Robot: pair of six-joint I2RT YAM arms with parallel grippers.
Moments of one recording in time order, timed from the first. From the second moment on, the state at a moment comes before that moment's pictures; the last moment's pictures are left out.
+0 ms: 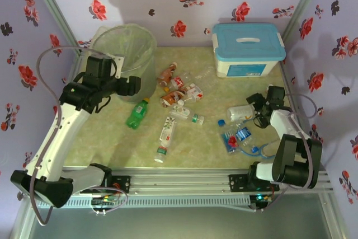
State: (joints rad) left arm -0.40 1.17 1.40 -0.93 -0.02 -0.15; right arm -0.18 1.34 0.70 -0.37 -0.14 0.88
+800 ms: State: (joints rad) left arm -0.47 1.21 1.39 -0.91 -0.03 -0.18; right arm -0.10 1.54 0.80 -0.28 -0.11 0.88
